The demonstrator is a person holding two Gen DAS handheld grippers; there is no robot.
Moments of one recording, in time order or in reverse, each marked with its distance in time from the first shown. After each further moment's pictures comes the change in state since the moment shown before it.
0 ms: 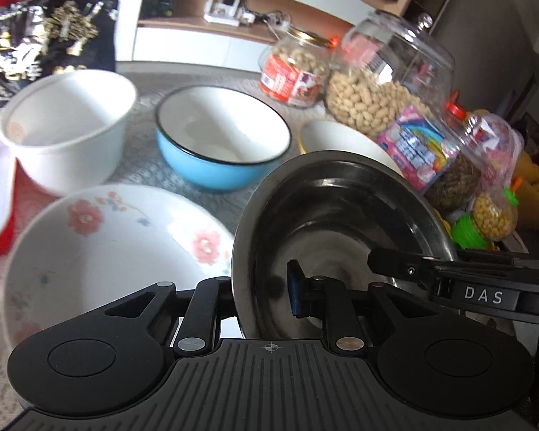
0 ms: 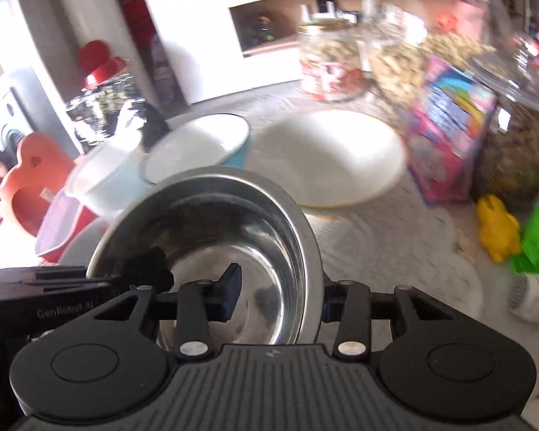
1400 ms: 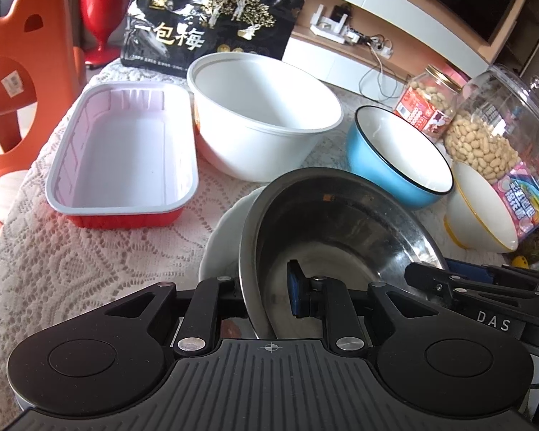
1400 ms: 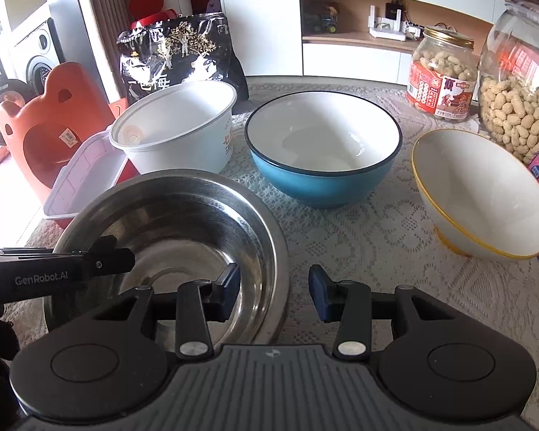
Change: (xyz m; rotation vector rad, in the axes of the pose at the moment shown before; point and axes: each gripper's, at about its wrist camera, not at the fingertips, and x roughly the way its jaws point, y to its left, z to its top) left arm -0.023 0.107 -0.017 -0.201 -0.031 0.224; right arm 0.073 0.110 0.001 -0.199 0.039 -0.006
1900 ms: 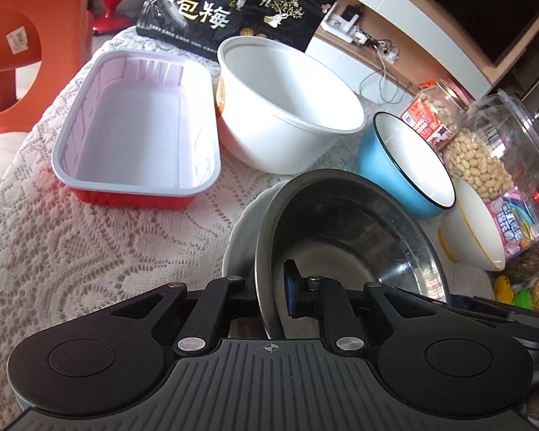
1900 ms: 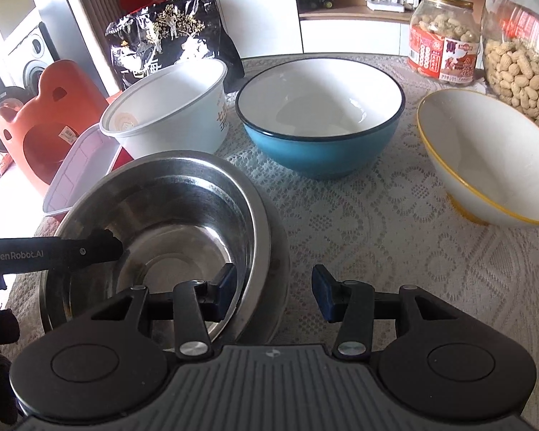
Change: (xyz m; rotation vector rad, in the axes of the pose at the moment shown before) left arm 0.006 0.029 0.000 -0.114 0.050 -0.083; right arm 0.018 -0.008 -0.006 0.070 0.082 0.056
